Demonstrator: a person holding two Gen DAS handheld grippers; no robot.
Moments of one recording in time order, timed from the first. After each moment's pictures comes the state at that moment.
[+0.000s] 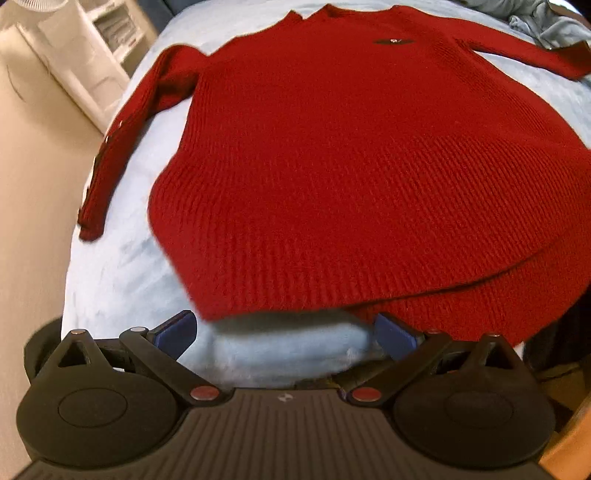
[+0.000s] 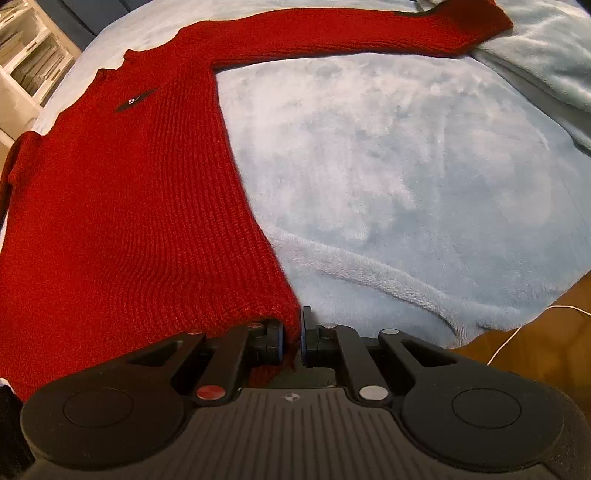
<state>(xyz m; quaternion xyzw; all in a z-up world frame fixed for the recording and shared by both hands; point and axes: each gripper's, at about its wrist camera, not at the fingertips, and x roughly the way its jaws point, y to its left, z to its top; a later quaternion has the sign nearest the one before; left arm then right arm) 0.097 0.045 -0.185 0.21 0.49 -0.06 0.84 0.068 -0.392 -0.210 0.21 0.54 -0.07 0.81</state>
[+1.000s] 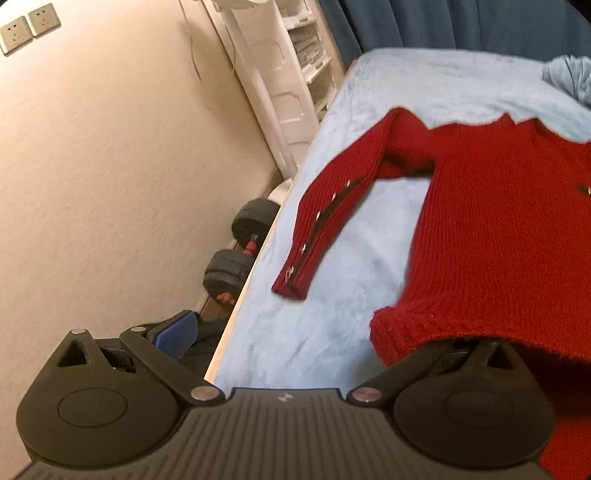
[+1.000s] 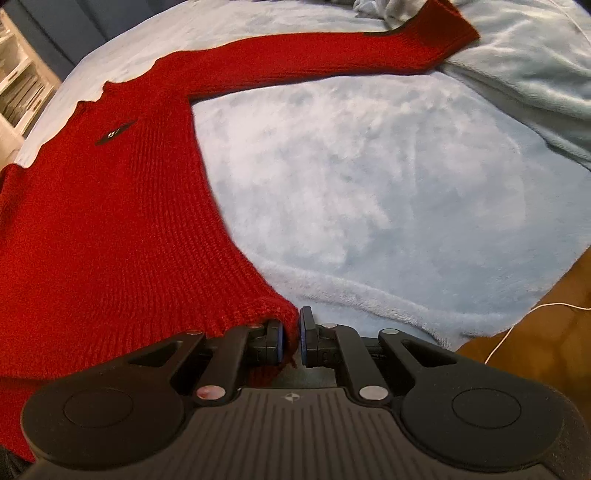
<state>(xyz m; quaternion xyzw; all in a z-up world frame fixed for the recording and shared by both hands) 0.167 0.158 -0.108 0.13 0.42 0.18 0.88 0.064 -0.401 -0.203 0.22 0.51 -0.12 0.82</state>
